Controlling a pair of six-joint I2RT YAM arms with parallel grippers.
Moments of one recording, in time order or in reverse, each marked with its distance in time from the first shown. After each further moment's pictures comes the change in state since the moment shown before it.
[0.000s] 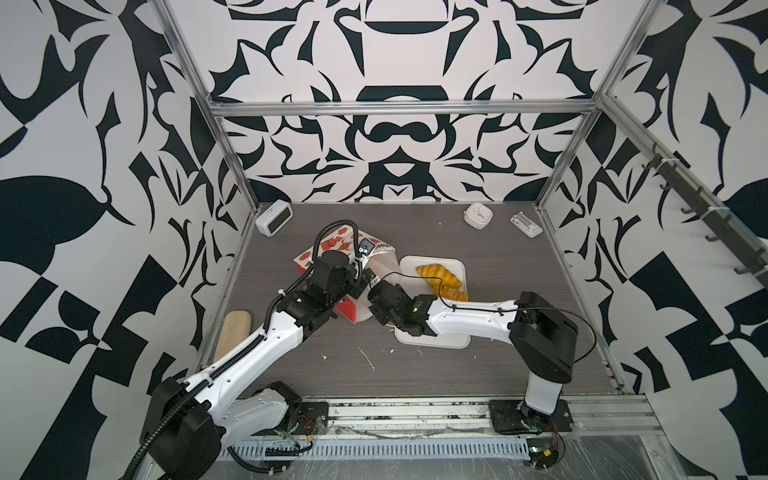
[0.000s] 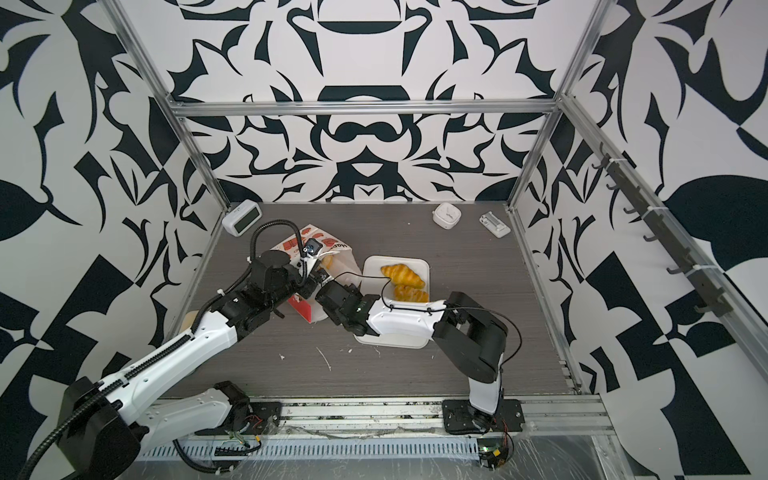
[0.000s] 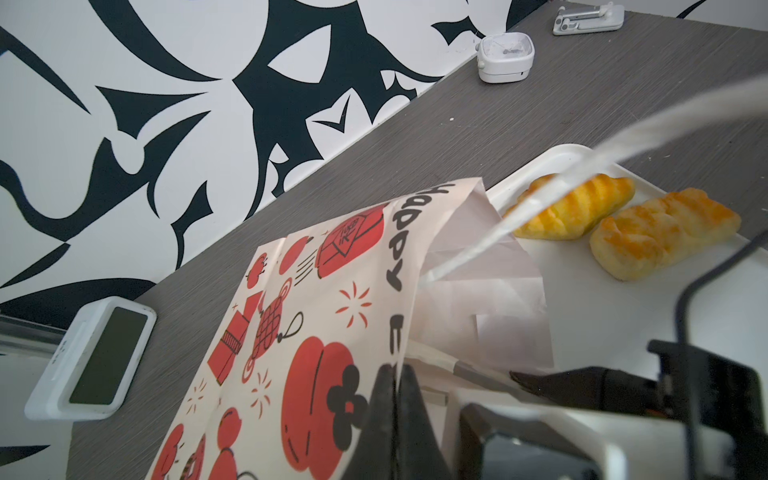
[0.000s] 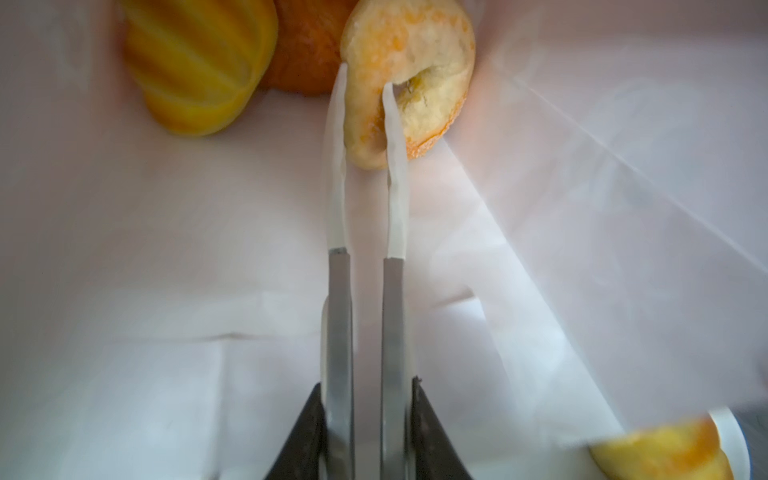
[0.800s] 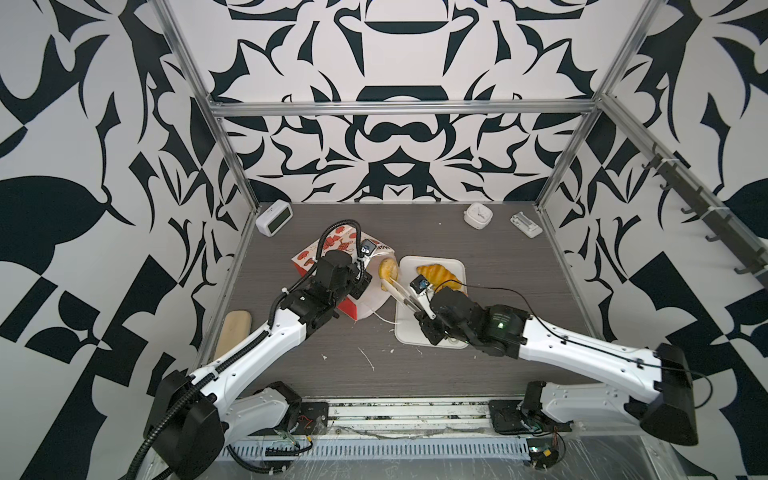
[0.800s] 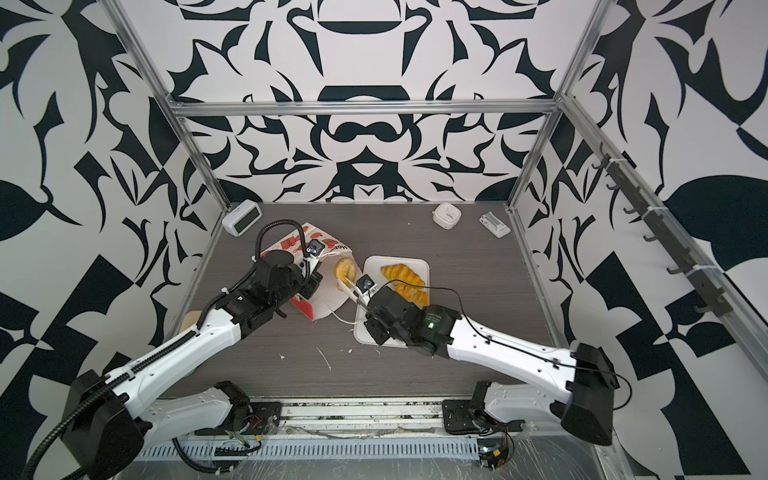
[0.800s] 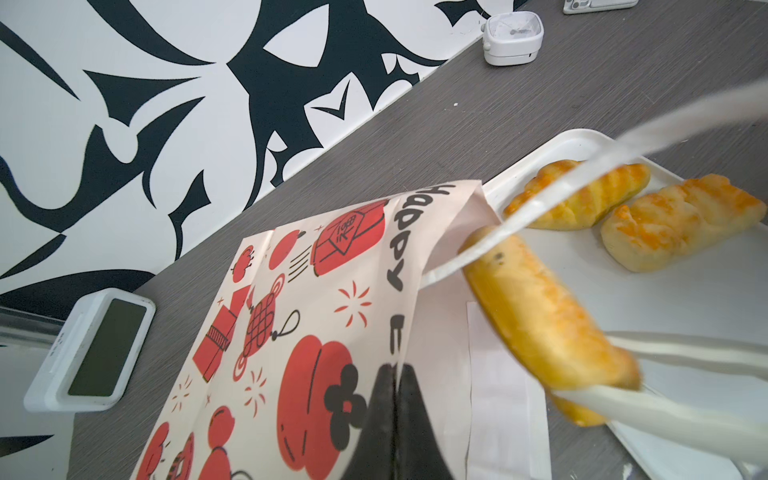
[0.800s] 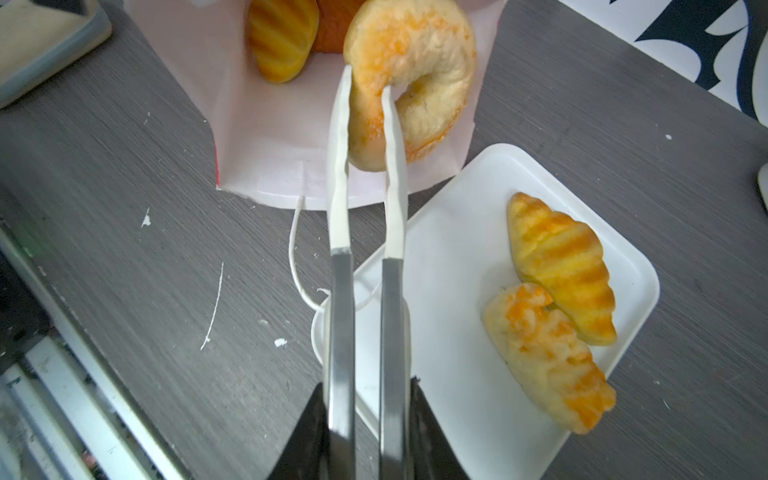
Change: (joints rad) left arm 0.001 0.030 0.000 0.004 -0.020 0.000; right arm 0.000 -0.663 -0.224 -0.432 -0.191 0.095
